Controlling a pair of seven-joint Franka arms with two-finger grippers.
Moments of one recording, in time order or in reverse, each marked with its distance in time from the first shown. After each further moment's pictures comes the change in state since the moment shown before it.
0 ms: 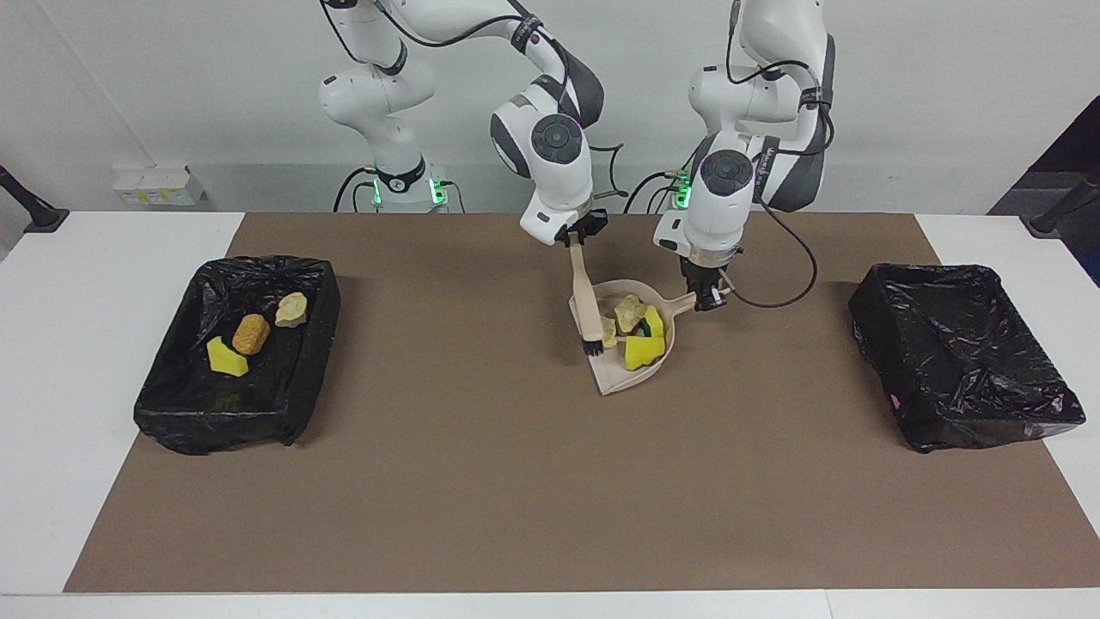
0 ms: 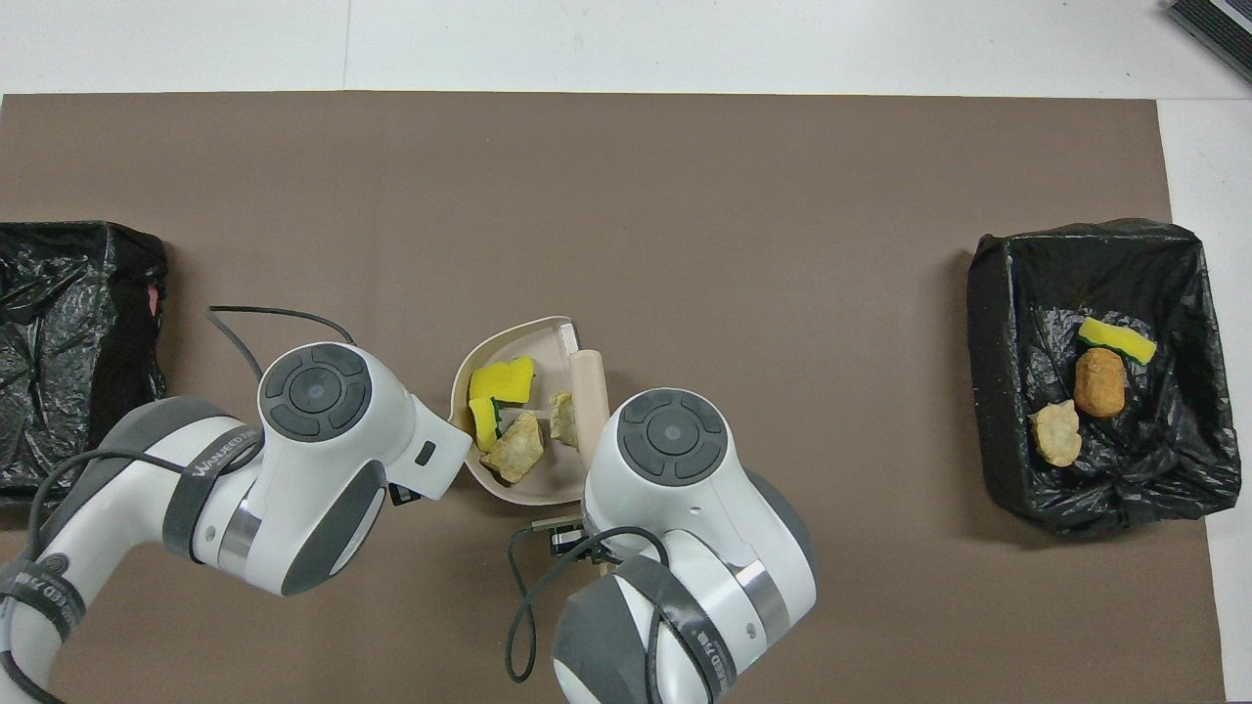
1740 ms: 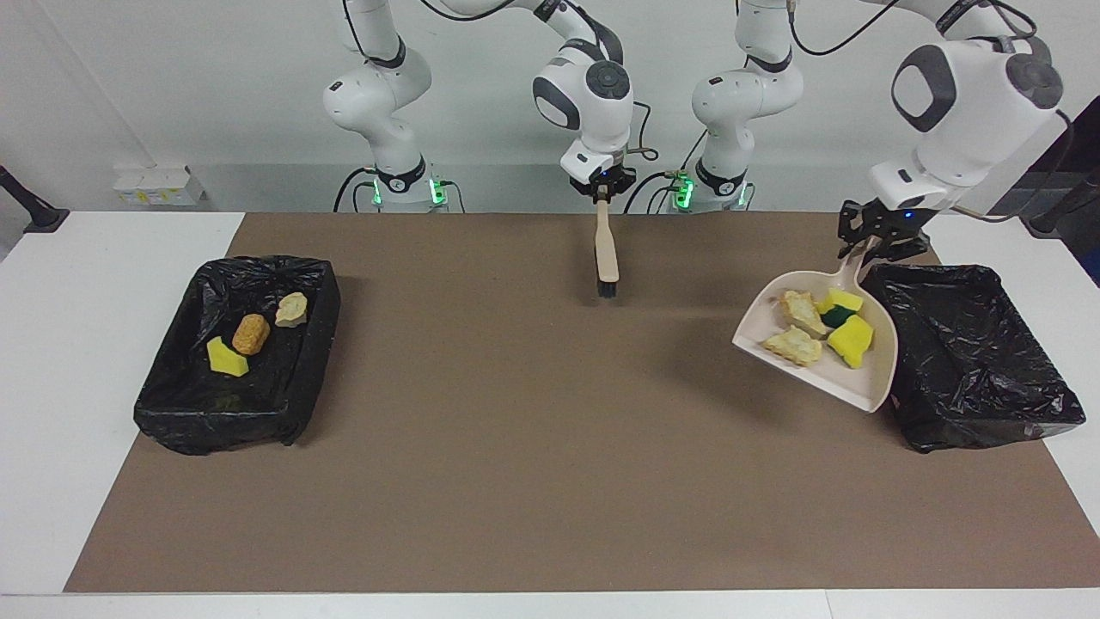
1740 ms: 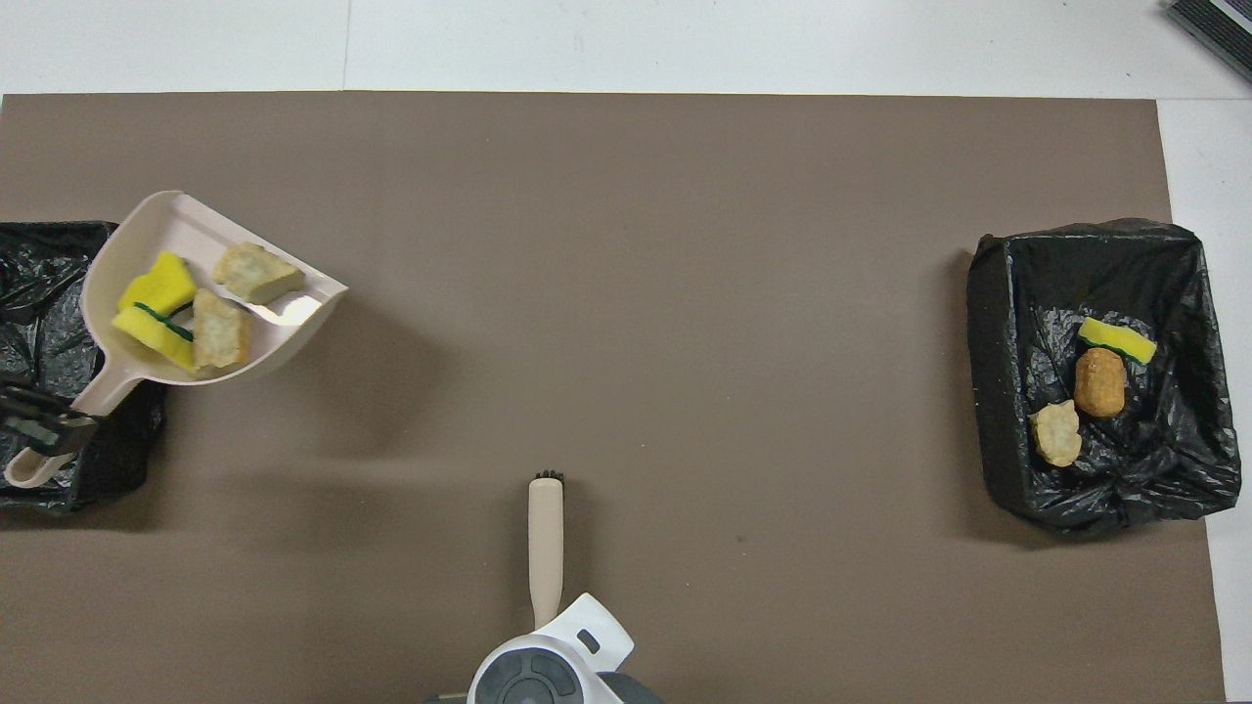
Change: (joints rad) left arm 0.577 -0.132 0.048 0.297 -0.168 -0.401 -0.105; right arm 0.316 -0.046 0.012 -0.202 0.000 0.244 0.405
